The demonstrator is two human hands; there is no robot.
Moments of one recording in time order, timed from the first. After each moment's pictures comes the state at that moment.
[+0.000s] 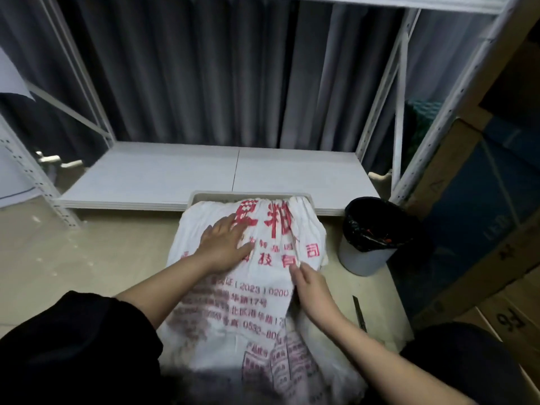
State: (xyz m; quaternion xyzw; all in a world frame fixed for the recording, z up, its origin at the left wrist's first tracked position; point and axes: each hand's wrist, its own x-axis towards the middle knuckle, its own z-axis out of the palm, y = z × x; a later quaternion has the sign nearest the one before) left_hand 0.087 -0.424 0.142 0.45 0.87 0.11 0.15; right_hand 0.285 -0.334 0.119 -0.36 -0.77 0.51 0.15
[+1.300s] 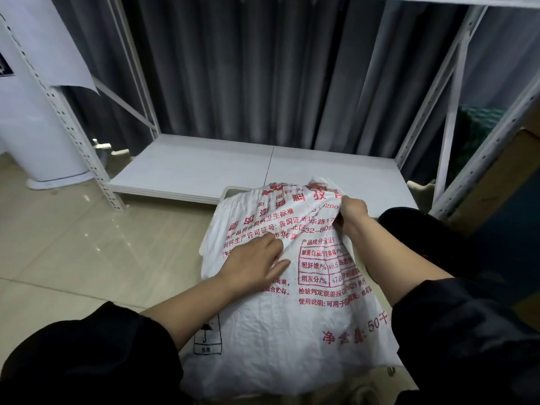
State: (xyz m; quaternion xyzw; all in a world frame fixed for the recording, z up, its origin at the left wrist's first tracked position) left_hand 0.120 -0.451 0.133 0.56 0.81 0.12 -0.09; right_hand 0.159 -0.204 0.164 -0.52 -0.49 0.66 0.23
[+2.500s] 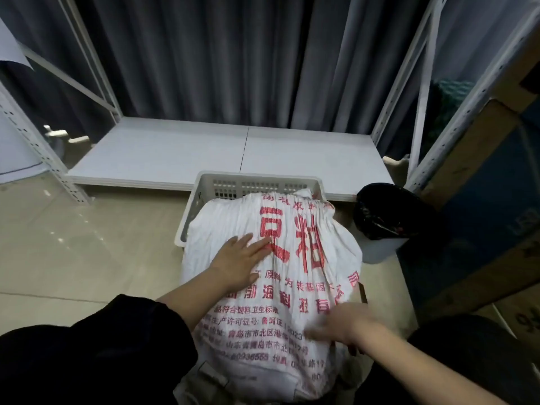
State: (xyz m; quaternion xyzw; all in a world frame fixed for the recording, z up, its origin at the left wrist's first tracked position) left_hand 0.107 -0.431 0.078 0.60 0.78 -0.14 0.08; right_hand 0.326 -0.309 0.093 -0.30 -0.86 0.11 -0.39
